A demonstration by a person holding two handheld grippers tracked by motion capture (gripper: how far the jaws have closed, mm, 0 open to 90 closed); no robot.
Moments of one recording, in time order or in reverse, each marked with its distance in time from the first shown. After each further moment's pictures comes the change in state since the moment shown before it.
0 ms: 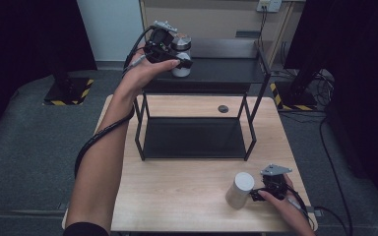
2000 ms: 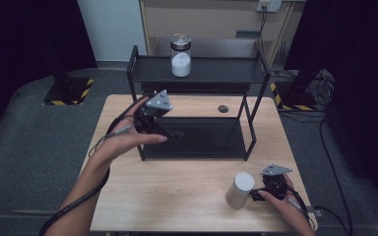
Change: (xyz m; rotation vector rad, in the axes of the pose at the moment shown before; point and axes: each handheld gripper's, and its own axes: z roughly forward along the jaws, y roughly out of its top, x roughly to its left) left arm -0.107 -0.126 -0.014 0.134 -0.112 0.232; right arm 0.000 0.000 0.000 0.001 0.001 0.002
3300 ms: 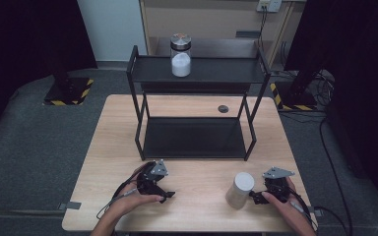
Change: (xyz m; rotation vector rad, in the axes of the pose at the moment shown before) left arm -0.057 -0.151 0.097 0.166 -0.053 -0.186; right arm 0.004 -0.007 -0.008 0.002 -0.006 0.002
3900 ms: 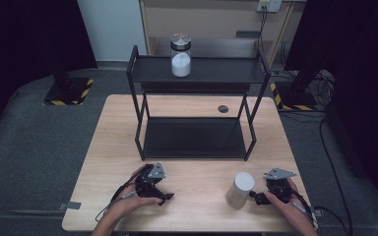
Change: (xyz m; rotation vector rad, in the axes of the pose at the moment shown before) left arm -0.002 -0.023 0.003 -0.068 0.014 0.011; right arm -0.004 -0.004 -0.003 -0.005 0.013 -0.014
